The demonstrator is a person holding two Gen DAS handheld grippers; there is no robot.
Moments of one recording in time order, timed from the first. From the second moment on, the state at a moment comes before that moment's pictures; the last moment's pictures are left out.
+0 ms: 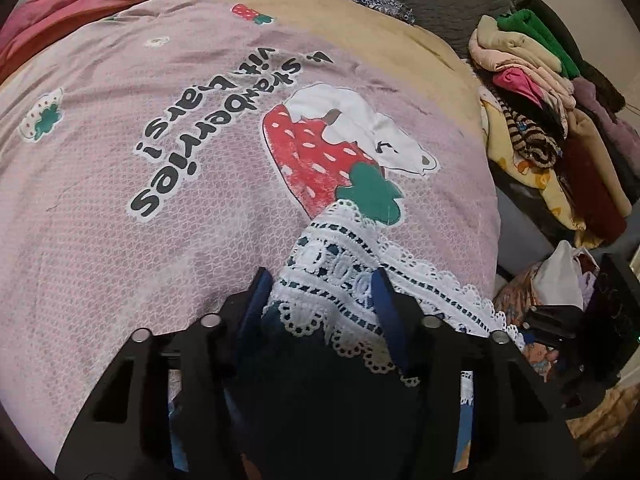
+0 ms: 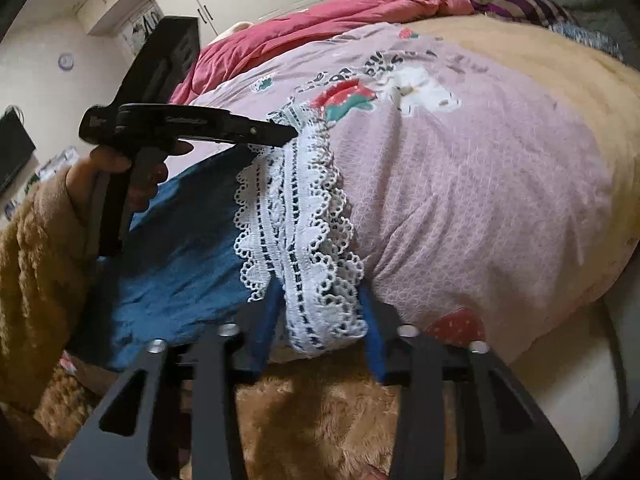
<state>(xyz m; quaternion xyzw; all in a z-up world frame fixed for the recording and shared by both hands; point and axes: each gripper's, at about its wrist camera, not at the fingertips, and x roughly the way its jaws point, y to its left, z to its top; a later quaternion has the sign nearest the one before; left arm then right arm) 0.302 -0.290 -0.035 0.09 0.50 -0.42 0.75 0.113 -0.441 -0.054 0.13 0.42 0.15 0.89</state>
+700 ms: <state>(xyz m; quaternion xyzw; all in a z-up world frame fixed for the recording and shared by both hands) 0.266 -0.178 0.032 -0.02 0.44 -0.43 0.78 0.081 -0.337 0.029 0.08 0.33 0.31 0.89</state>
